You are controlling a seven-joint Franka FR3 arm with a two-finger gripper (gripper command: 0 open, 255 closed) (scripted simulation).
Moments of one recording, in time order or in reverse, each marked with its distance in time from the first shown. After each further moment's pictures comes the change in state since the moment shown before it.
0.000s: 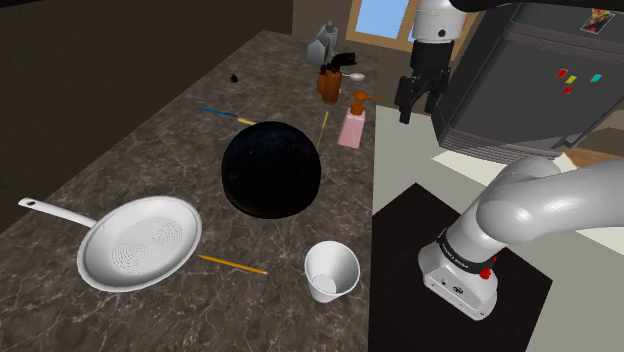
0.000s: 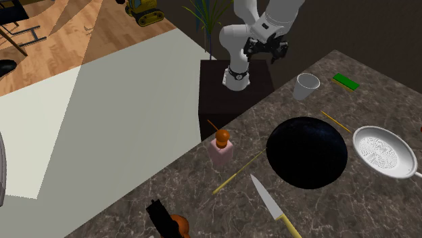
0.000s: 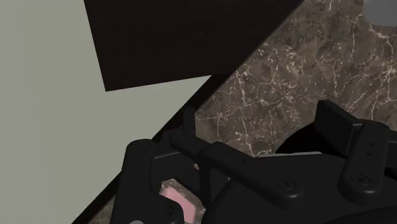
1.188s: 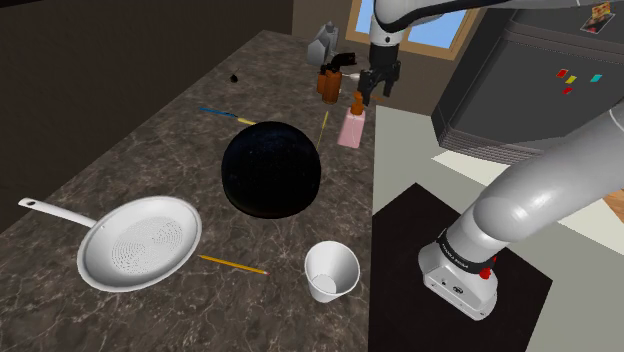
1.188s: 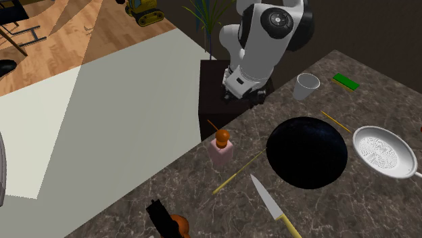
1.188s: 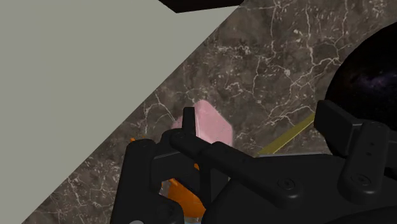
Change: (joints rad) arm -0.066 0.498 -0.106 0.220 -0.143 0.371 -0.165
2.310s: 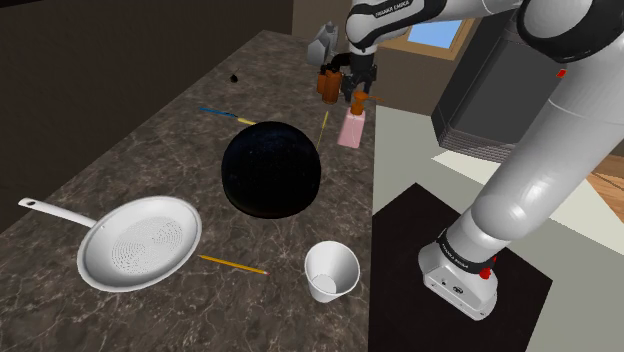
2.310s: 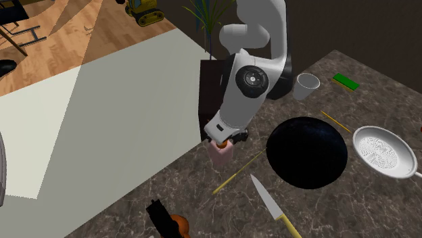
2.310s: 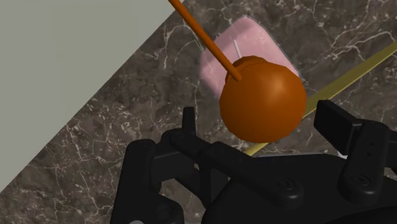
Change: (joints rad) arm -0.040 0.372 -0.046 0.248 -0.026 0.195 -0.091
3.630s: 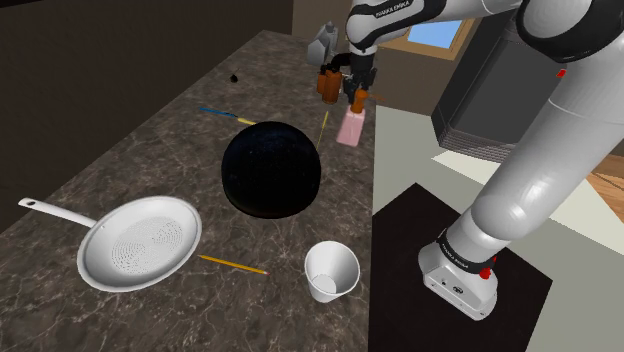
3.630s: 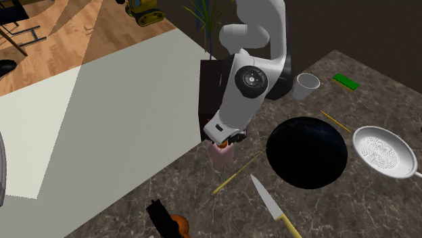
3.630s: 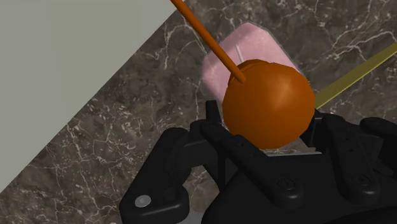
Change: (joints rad) arm -0.002 0.001 -0.001 -0.001 0.000 0.003 -0.003
